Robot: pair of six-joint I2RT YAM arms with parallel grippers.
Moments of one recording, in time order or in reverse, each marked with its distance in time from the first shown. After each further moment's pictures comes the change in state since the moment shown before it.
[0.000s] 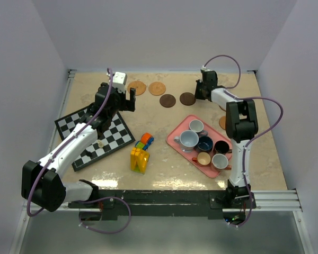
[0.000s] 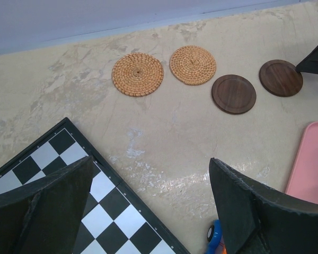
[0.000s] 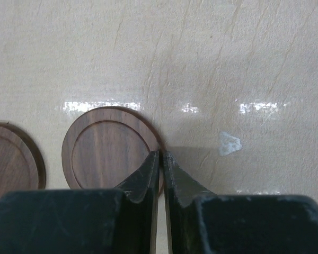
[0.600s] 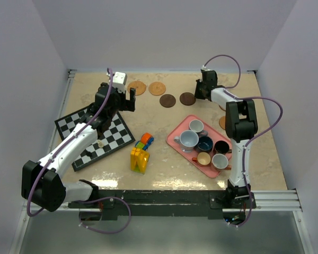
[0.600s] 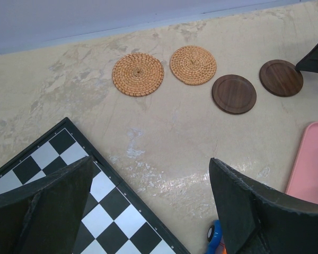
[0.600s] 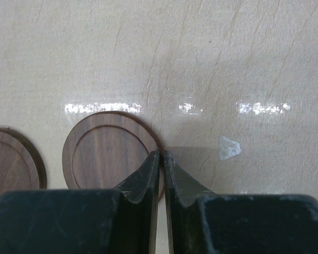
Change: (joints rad) left arm 0.000 0.000 0.000 0.000 -0.002 0.000; right arm 0.000 0.011 0.019 -0.003 0.005 0.010
